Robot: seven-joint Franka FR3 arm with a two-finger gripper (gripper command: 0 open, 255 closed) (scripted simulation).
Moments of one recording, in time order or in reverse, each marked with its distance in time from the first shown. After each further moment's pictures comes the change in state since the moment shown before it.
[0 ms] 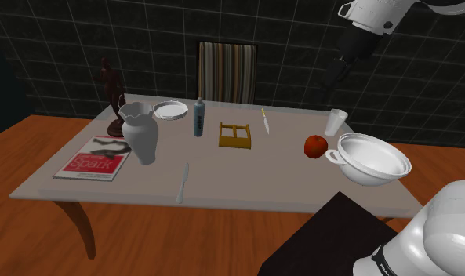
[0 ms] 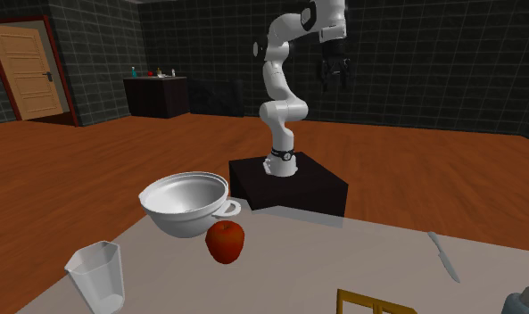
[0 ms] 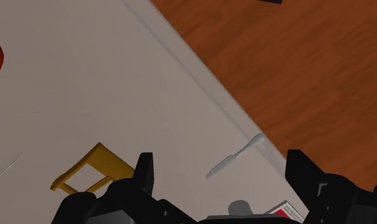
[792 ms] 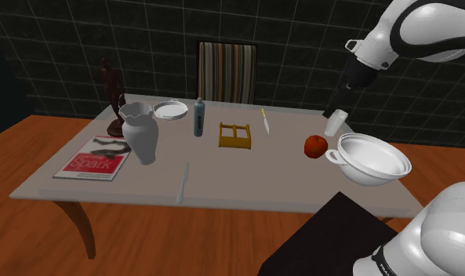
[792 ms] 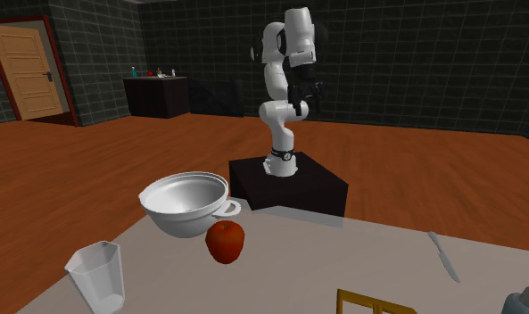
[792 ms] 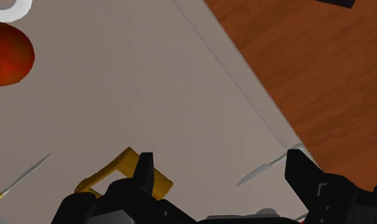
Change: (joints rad) arm -0.056 -0.029 -0.201 -0.220 -0.086 0.232 -0.253
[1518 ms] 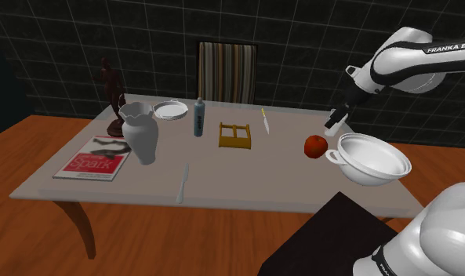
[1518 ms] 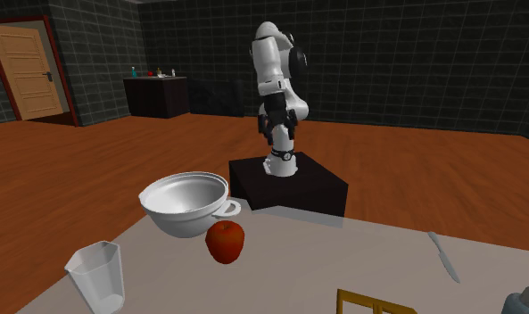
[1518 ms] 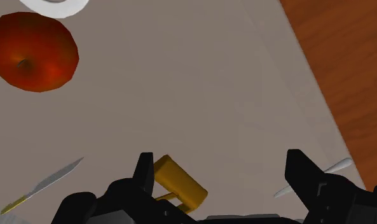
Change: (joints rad) arm -0.015 0.185 -0.270 -0.072 -0.035 0.303 -0.311
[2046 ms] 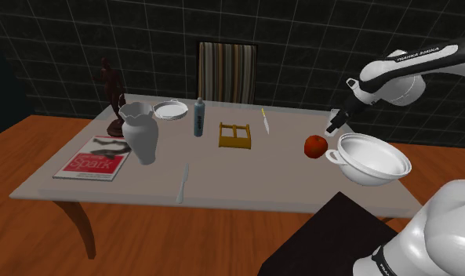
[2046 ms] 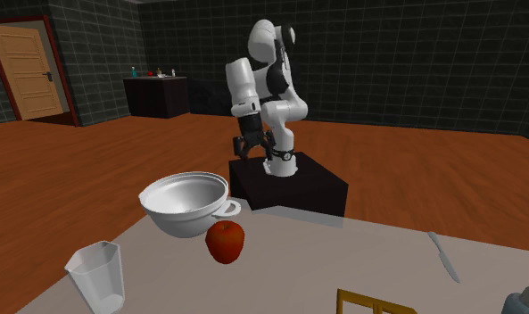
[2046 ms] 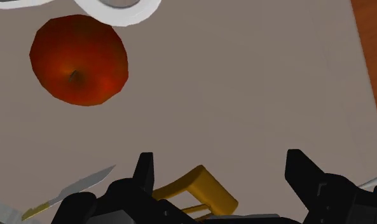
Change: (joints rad) arm 0.106 0.253 -0.274 0.079 0.142 0.182 -0.330
